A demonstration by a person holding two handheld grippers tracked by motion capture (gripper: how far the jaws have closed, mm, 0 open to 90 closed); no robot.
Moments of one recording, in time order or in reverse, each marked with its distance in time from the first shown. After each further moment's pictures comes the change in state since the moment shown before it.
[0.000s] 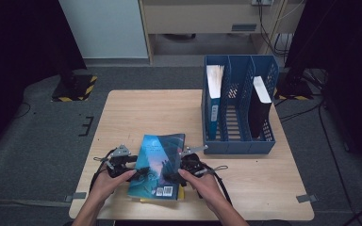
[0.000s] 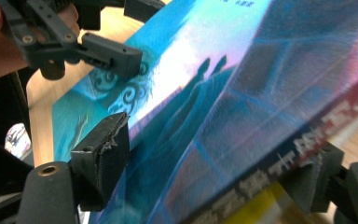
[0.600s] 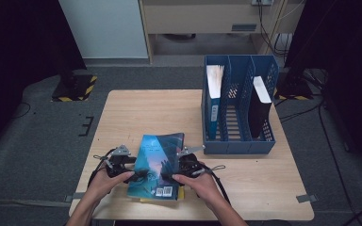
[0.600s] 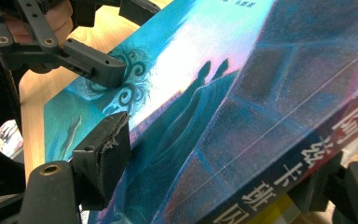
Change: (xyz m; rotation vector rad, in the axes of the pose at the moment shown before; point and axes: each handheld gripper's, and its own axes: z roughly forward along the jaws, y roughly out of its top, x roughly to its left) left arm 0.004 0.002 -0.002 0.085 -0.059 0.011; right arm 0.002 0.001 0.006 0.001 -0.012 -0.027
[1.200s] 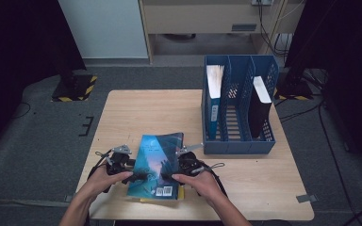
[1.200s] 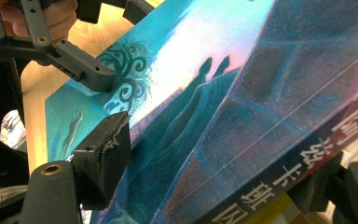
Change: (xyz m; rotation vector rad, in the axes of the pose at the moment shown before) left arm 0.010 0.003 0.003 0.080 -0.117 -0.011; right arm -0.002 0.006 0.000 0.043 0.012 -0.009
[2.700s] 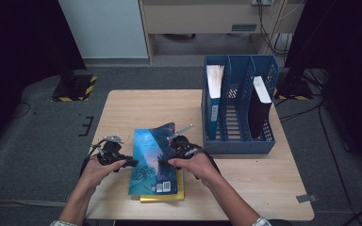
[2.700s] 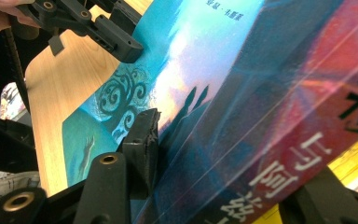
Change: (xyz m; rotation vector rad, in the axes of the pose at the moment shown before) left arm 0.019 0.020 -0.033 0.027 0.035 -0.068; right arm -0.002 0.060 -0.002 0.132 0.012 -0.063
